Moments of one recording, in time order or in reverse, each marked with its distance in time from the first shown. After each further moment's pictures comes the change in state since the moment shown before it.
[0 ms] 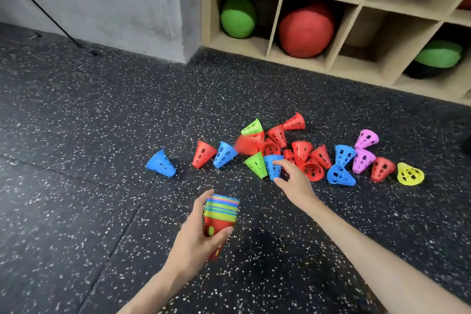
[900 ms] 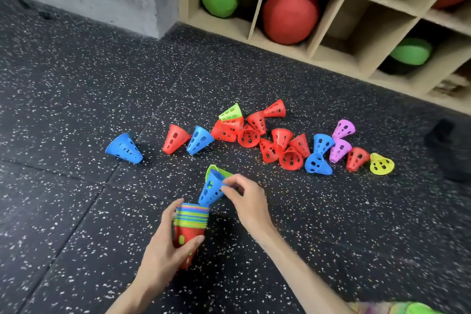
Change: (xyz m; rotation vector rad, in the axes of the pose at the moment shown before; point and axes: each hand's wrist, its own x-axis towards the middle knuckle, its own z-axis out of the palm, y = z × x) left_hand -0.009 -0.061 0.035 -0.048 0.023 -0.117; right_hand -0.063 -0.030 0.062 0.268 0.065 -0.038
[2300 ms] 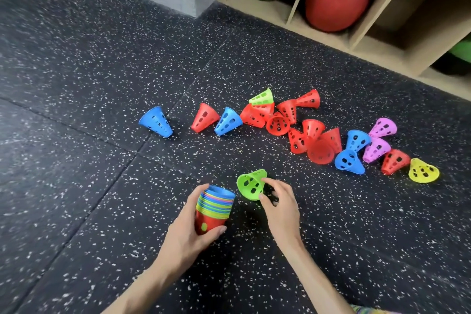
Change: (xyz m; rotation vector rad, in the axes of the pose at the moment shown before) left_hand -0.022 -0.001 0.007 0.021 0.029 -0.007; right_hand -0.028 0.062 0.004 -0.183 0.079 0.049
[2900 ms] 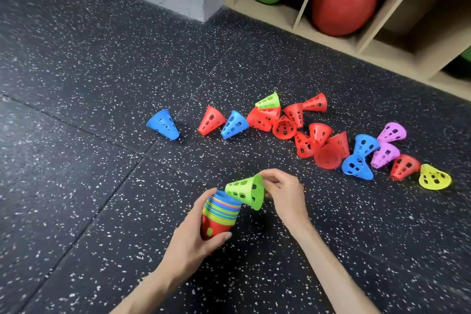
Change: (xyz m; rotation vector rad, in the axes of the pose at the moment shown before) left_hand -0.003 0.003 -0.002 0.026 -0.023 0.023; right_hand 0.029 -0.047 -0.018 0.321 -0.154 0.008
